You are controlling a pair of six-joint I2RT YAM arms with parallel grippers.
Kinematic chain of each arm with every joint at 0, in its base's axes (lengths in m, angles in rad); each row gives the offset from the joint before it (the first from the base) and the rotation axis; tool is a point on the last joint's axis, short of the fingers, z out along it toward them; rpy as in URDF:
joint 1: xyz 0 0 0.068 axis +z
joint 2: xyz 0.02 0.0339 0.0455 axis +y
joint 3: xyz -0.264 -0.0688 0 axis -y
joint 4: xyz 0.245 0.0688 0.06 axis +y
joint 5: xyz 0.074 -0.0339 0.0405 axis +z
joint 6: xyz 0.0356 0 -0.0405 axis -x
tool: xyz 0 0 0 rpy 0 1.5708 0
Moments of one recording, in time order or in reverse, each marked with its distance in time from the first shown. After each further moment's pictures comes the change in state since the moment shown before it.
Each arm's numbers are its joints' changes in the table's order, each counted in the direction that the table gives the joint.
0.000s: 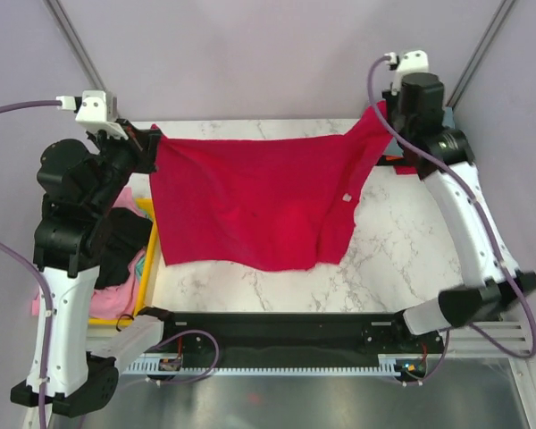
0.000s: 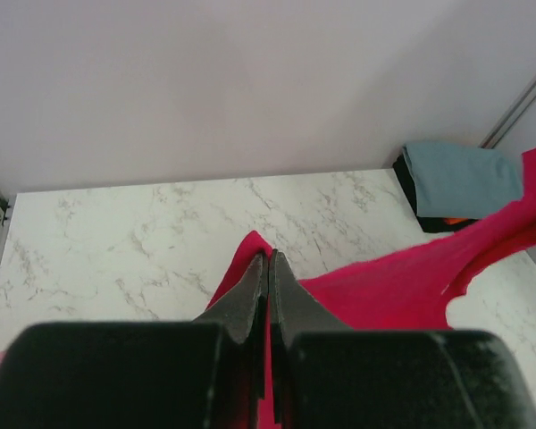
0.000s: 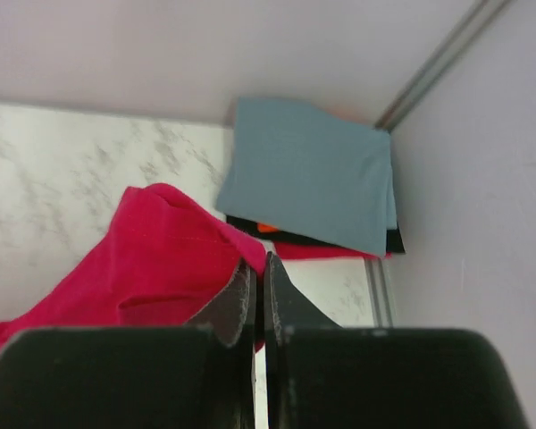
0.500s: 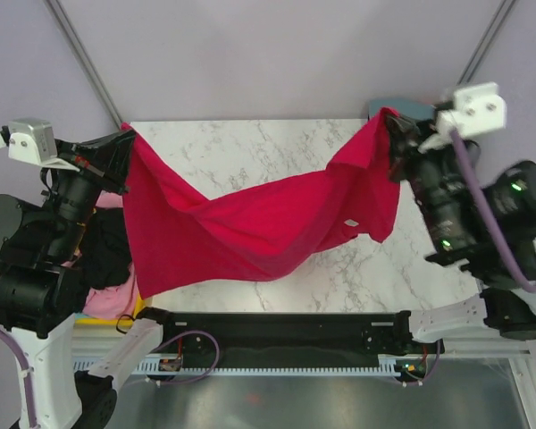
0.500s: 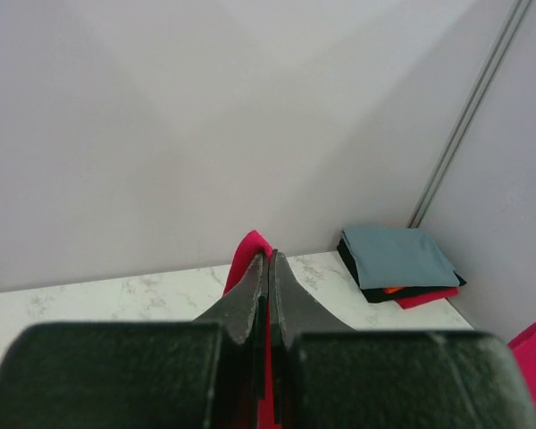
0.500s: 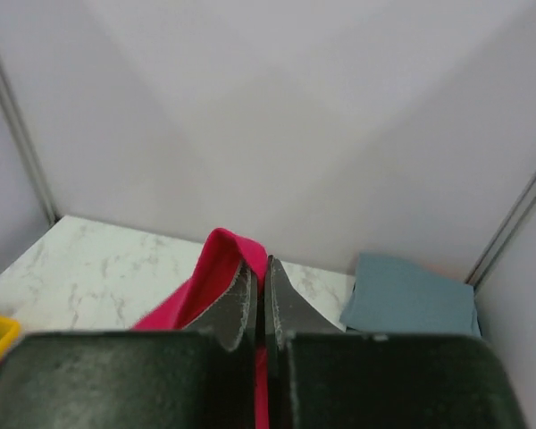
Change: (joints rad) left arm 0.000 -0.140 0.086 -0.060 -0.068 0.059; right arm 1.196 -0.360 0.069 -0.413 -0.742 0.411
